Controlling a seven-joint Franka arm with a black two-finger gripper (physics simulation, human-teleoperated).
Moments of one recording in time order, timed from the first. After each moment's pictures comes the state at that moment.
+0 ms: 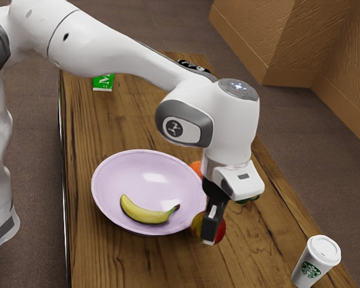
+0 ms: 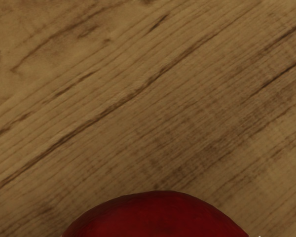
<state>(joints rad) -0.14 0.03 -0.51 -1.79 -0.03 1.98 -0.03</state>
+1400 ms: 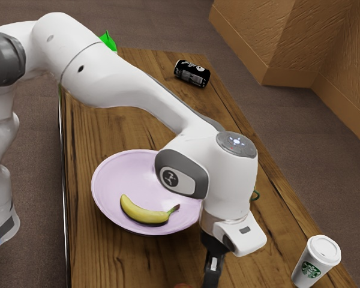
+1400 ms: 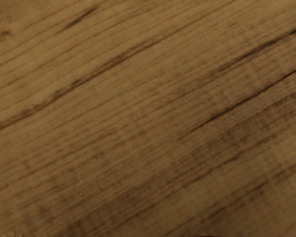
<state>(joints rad) -0.34 0.16 -0.38 -1.78 0.01 2.11 -0.25</state>
